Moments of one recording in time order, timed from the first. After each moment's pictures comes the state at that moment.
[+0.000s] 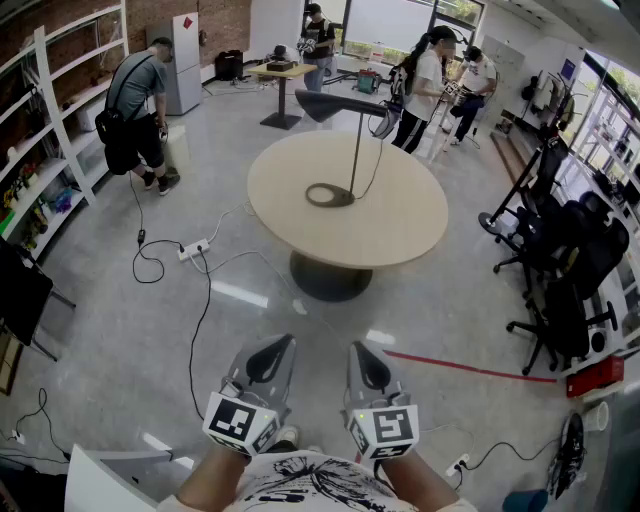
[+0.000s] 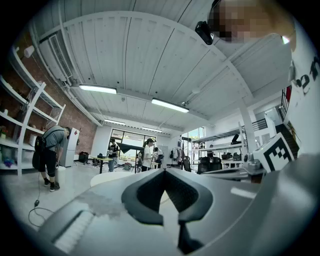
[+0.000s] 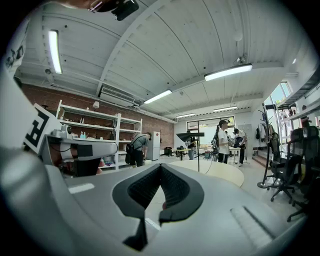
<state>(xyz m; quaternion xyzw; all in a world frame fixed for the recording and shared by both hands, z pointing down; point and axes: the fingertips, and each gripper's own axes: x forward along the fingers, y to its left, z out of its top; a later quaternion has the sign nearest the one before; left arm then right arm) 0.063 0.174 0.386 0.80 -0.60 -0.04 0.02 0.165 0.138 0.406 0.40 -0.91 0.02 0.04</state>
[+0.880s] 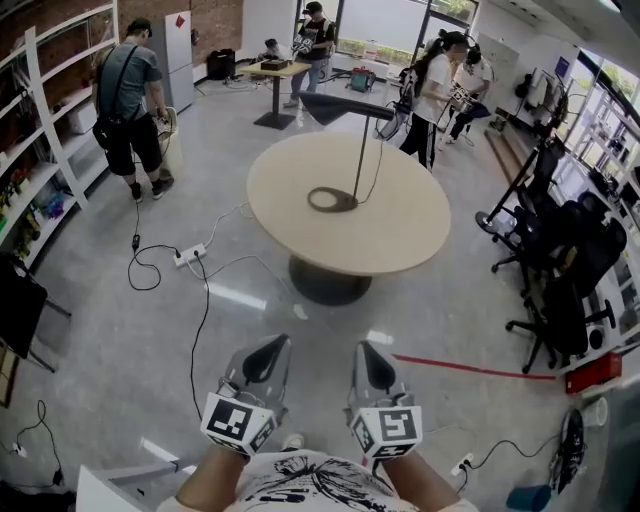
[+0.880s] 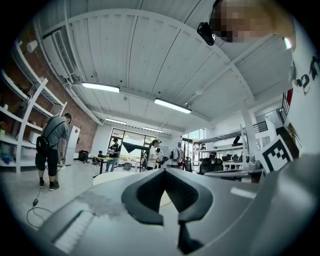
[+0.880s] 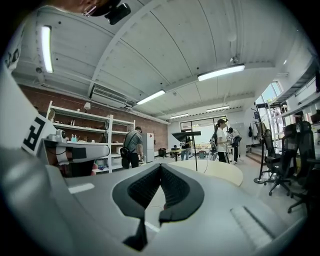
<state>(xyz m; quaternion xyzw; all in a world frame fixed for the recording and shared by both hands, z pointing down) 0.009 0.151 0.394 0.80 -0.59 -0.05 0.02 0.133 0.110 0.411 0.44 -0.90 0.03 0.02</state>
